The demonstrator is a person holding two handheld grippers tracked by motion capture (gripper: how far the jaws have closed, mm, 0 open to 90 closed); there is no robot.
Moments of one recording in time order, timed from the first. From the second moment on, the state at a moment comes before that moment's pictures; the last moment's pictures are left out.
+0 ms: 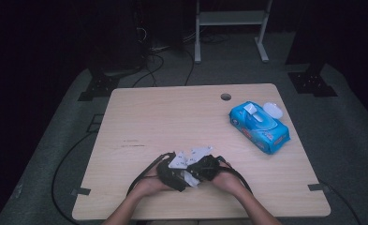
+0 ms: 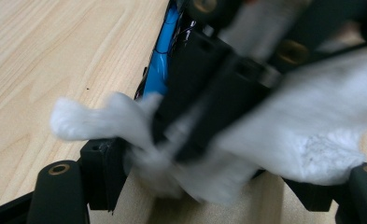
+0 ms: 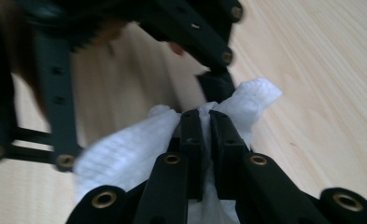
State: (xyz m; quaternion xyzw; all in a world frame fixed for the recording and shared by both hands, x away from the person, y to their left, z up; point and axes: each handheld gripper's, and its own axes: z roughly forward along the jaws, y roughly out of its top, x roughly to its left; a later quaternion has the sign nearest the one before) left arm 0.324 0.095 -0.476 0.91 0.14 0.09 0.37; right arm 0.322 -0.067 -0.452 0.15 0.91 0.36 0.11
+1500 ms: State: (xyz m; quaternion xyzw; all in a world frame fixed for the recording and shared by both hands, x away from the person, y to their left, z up) left arm 0.324 0.095 -0.476 0.91 0.13 0.09 0.37; right arm 0.304 -0.112 -0.443 0.13 0.92 0.35 0.12
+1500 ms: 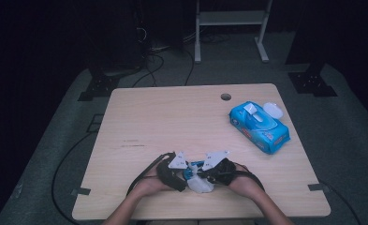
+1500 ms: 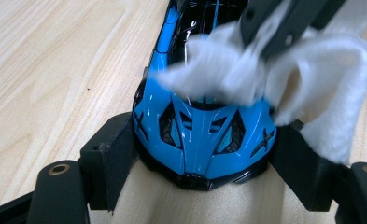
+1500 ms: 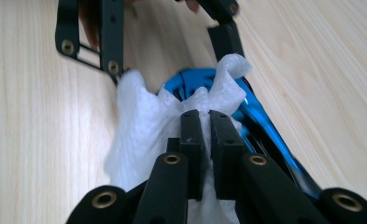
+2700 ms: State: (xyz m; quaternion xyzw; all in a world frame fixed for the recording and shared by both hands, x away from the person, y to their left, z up) left arm 0.325 0.097 -0.476 0.91 0.13 0.09 0.37; right arm 0.302 -0.152 -0.445 0.18 0.90 0.36 0.14
